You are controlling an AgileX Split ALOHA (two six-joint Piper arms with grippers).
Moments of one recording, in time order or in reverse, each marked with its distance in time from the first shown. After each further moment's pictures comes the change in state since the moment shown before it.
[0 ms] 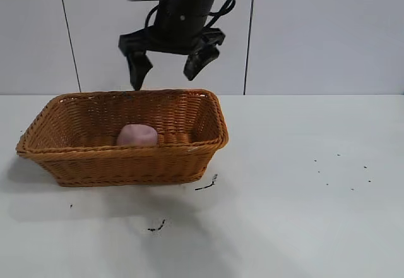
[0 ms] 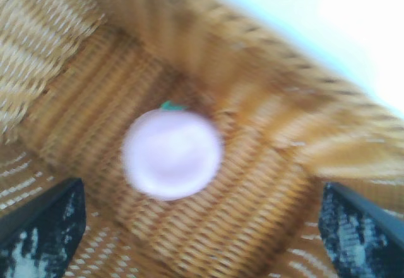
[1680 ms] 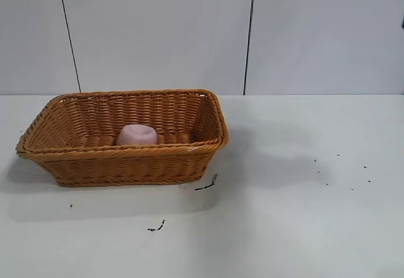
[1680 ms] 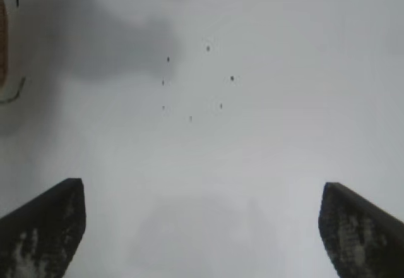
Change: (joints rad) left arm 0.000 0.000 0.000 0.000 0.000 0.000; right arm -0.342 -1.404 1.356 0.000 0.090 -0.016
